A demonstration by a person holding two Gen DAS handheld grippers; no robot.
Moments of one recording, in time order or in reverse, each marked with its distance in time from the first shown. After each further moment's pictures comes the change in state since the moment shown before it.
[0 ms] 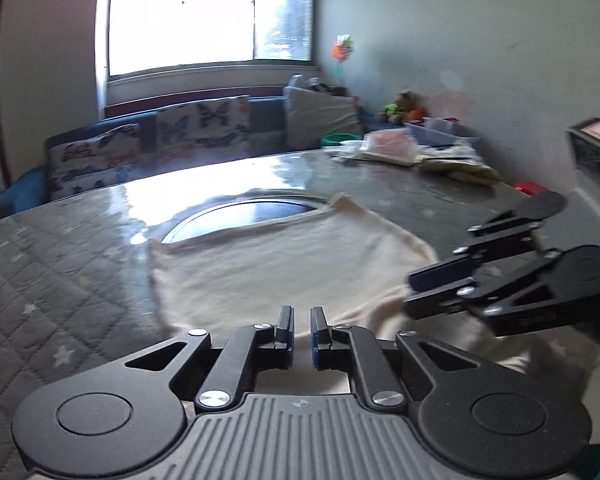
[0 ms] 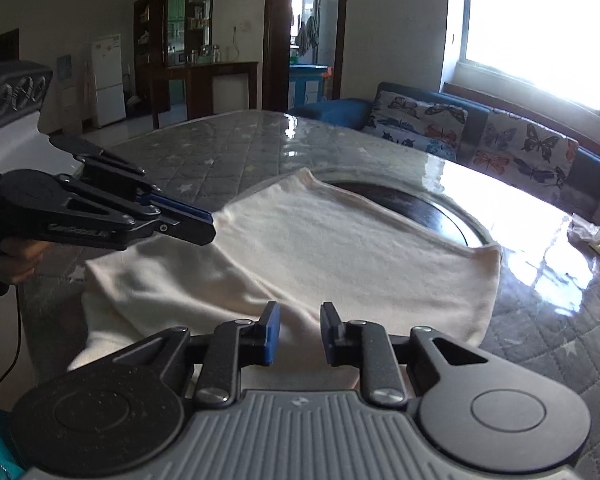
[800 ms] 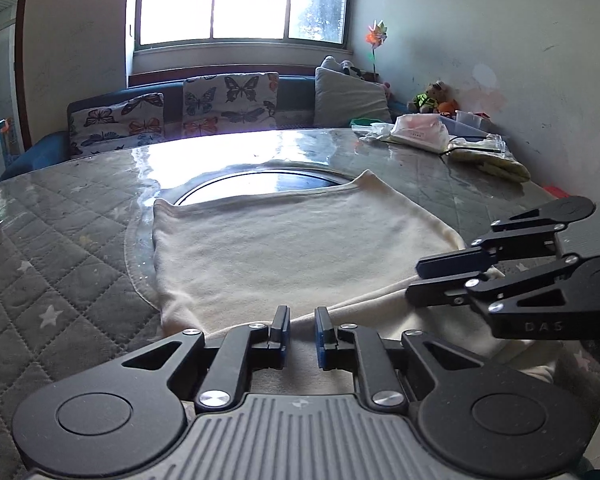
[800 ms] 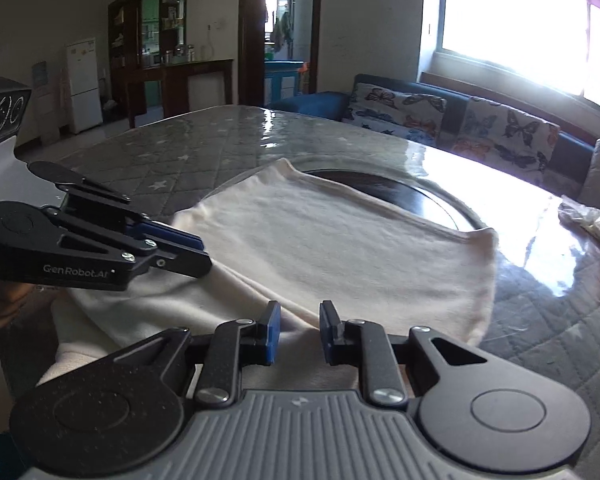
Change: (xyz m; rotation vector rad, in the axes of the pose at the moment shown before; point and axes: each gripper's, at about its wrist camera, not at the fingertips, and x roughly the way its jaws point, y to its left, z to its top) left arm 0.025 0.003 -0.009 -0.109 0.055 0.078; right arm 0.017 0.003 0.000 0.041 -0.010 -0.059
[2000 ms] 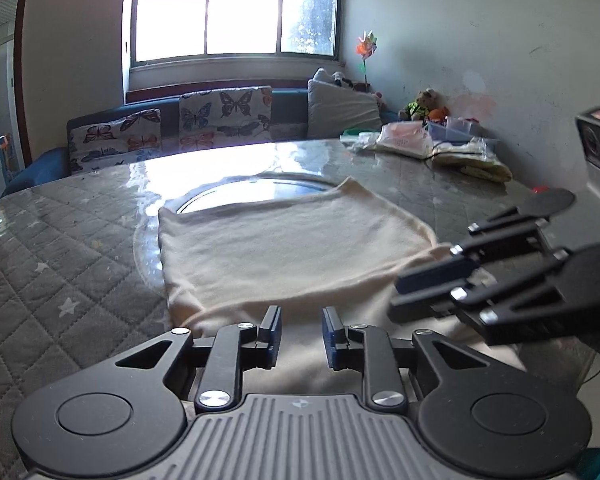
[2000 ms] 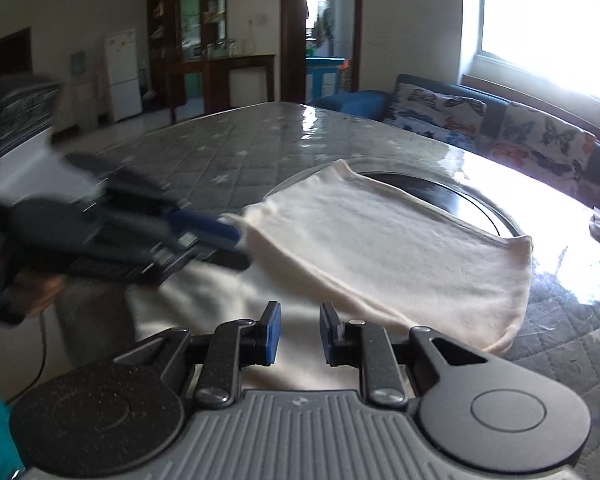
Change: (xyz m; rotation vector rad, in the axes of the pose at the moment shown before) left arm -0.039 -0.013 -0.018 0.036 -0.031 0.007; right arm -0.020 0.022 0.001 -0.038 0.020 0.114
